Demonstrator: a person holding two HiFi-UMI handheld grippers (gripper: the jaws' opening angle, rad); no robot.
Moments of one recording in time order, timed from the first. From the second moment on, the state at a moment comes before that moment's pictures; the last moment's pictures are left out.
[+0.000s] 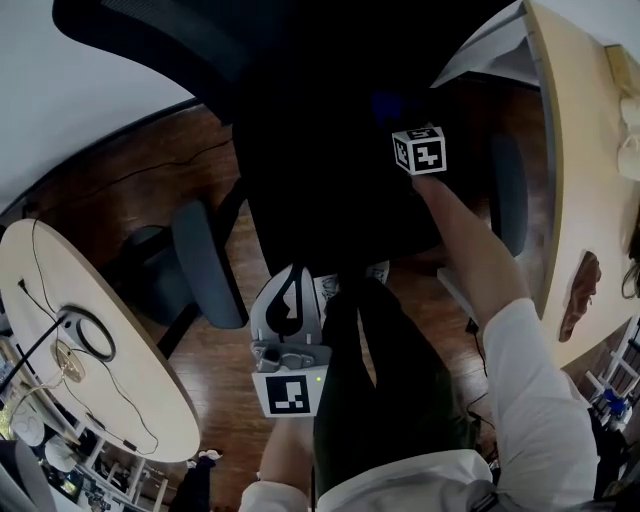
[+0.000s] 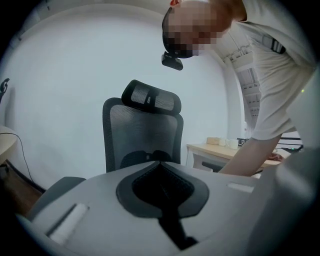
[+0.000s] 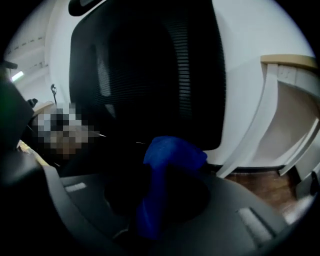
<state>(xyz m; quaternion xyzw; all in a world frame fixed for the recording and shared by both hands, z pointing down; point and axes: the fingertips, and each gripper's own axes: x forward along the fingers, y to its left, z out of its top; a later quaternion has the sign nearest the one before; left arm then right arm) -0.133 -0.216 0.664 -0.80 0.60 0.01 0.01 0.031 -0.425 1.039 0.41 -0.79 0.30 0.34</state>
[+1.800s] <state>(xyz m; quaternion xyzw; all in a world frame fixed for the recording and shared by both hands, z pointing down) -0.111 -0.184 0.630 -0.82 0.58 0.02 0.02 -0.232 -0.186 1.030 0.24 -0.83 0.42 0.26</state>
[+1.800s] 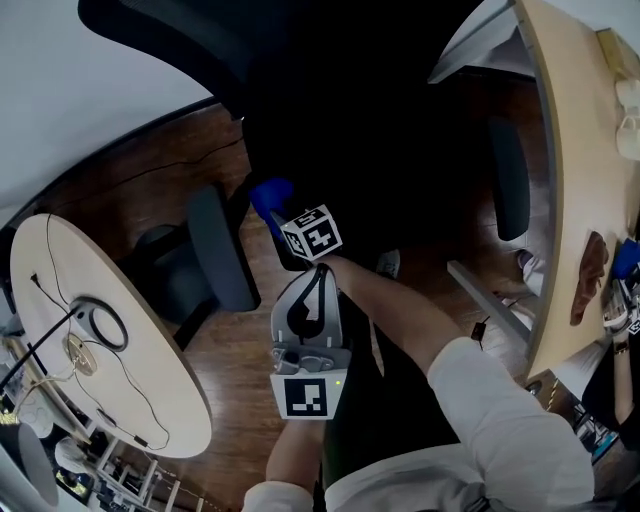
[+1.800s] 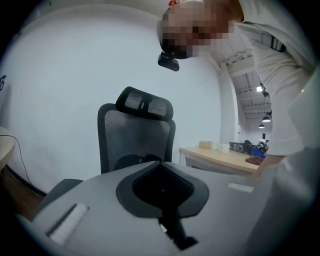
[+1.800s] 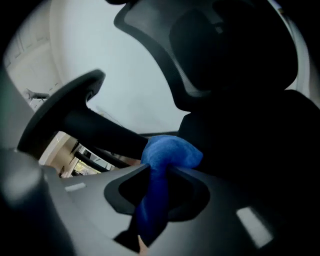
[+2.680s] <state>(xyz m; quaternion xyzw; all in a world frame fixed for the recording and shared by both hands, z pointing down) -0.099 -0.186 0.638 -0.82 0.57 0.03 0.01 0.123 -0.262 1.070 0.44 -0.75 0.34 0.35</state>
